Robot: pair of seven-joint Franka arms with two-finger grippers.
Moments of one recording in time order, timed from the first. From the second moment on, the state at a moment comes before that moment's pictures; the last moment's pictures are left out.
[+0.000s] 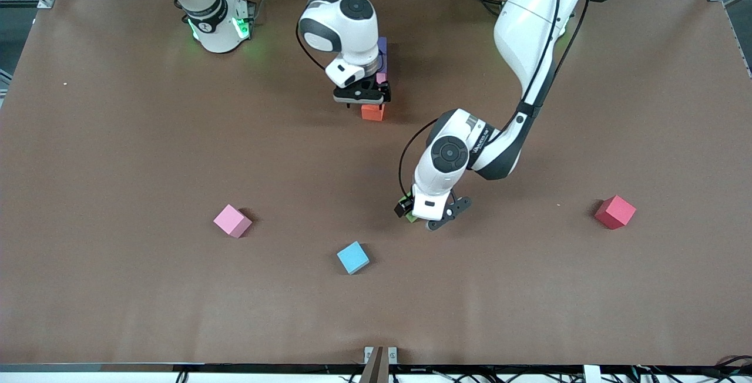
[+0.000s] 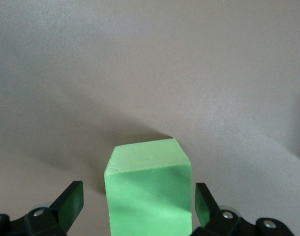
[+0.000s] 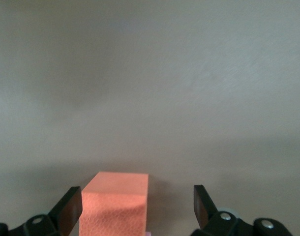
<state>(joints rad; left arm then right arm) -0.55 0.79 -0.07 -1.50 -0.05 2.36 -1.15 0.92 0.30 0.06 -2.19 -0.22 2.56 1.27</state>
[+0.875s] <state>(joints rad) -0.63 0.78 -0.18 -1.51 -0.05 2.25 -1.08 0.34 0.09 0.12 -2.37 -0.22 2.57 0.98</state>
